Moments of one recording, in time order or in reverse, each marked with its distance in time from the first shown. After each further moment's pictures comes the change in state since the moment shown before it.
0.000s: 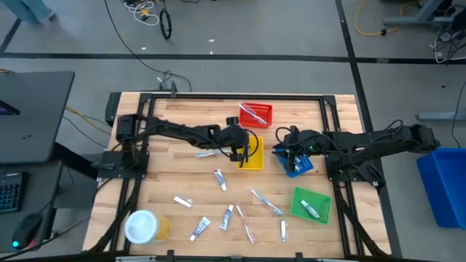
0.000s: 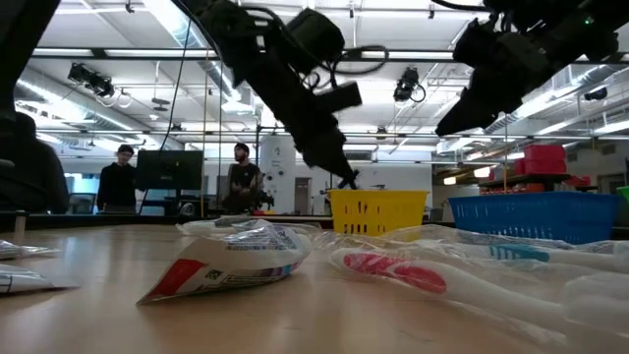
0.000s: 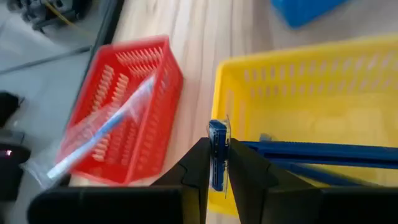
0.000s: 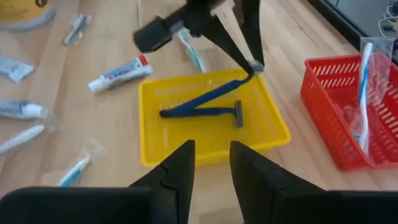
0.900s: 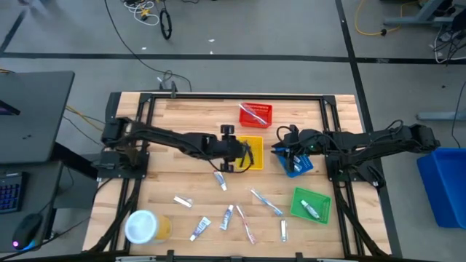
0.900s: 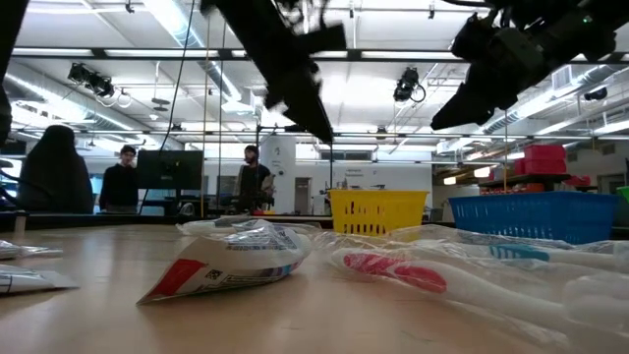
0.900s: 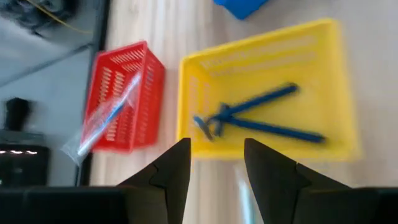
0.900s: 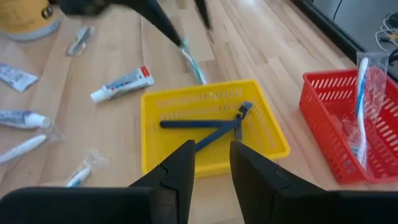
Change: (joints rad) left arm -0.154 -0.157 0.086 -0.401 -0.106 -0.052; right arm 0.000 0.000 0.000 0.046 0.000 -0.014
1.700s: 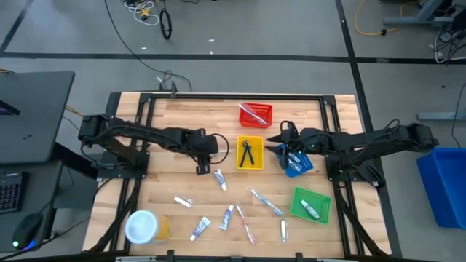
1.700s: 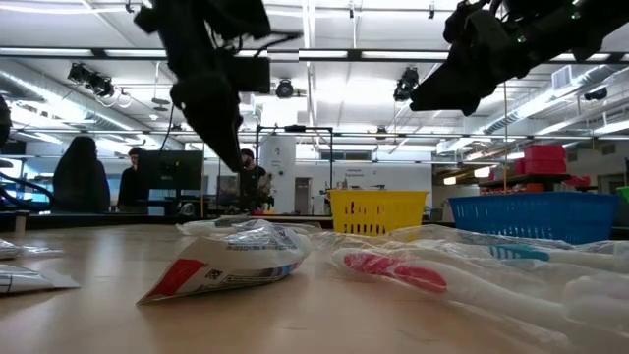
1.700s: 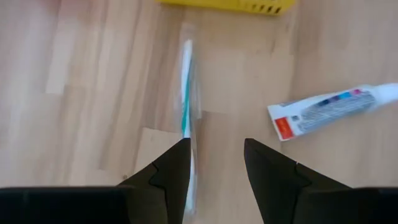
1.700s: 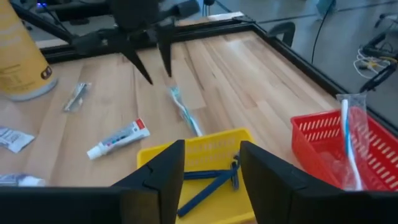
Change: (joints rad) left arm 0.077 -0.236 -0.318 -0.151 0.279 -0.337; right arm 0.013 0.047 0.000 0.207 0.071 0.041
